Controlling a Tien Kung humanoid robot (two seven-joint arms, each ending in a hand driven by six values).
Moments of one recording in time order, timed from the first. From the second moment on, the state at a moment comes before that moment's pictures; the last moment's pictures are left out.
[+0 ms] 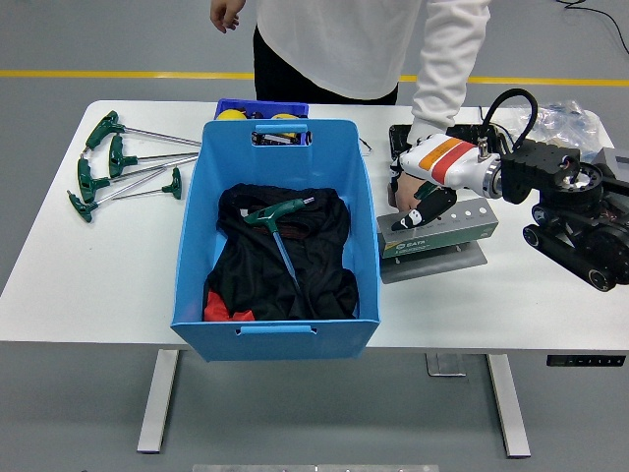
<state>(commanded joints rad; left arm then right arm) -0.10 0.06 -0.94 -0.18 0.60 0.26 0.09 1.08 -0.32 0.17 0.81 -1.83 -0.11 0.25</state>
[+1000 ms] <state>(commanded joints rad) -0.11 0.06 -0.90 -0.18 0.55 0.26 0.08 1.08 -0.32 0.15 0.76 -1.84 -0.09 0.25</state>
